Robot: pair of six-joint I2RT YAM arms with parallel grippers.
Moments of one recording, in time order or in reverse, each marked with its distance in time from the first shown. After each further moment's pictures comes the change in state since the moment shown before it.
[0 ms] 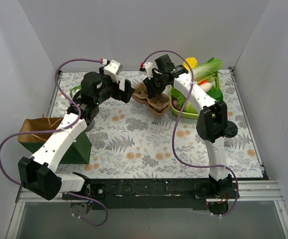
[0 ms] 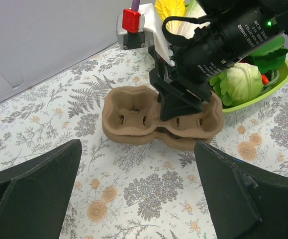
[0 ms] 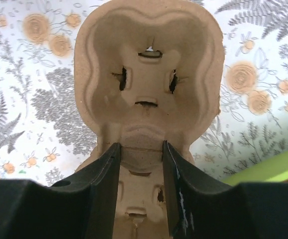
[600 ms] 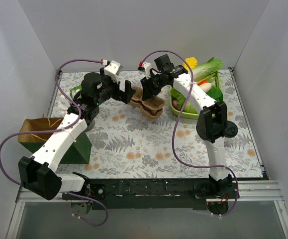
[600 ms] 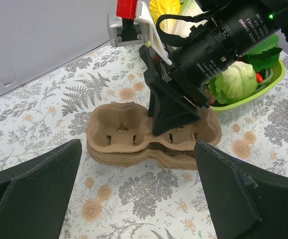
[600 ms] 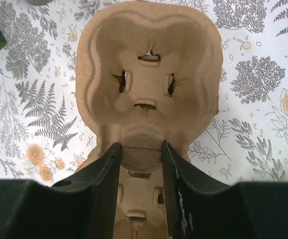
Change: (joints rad) left arm 0.001 0.002 -0.004 0.000 0.017 -0.015; right arm -0.012 0.000 0.000 0.009 -0.194 0.055
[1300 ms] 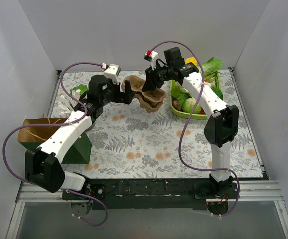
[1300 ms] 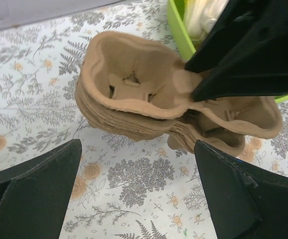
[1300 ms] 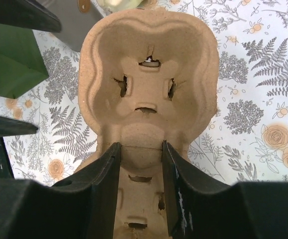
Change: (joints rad) left arm 0.006 0.062 -0.050 -0.001 -0.098 -0.142; right arm -0.035 -0.144 -0.079 0.161 -0.144 0.072
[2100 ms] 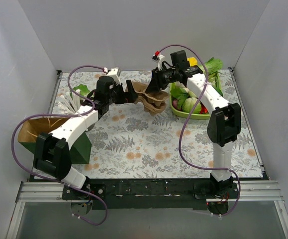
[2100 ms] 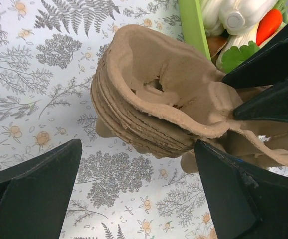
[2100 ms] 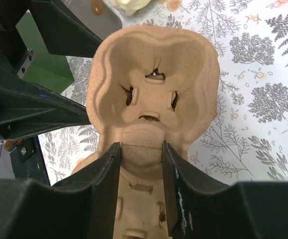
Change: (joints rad) left arm 0.008 0.153 0.000 0.030 -0.032 -0.260; right arm -0.065 -0.013 -0.117 0.098 -0.148 0.136
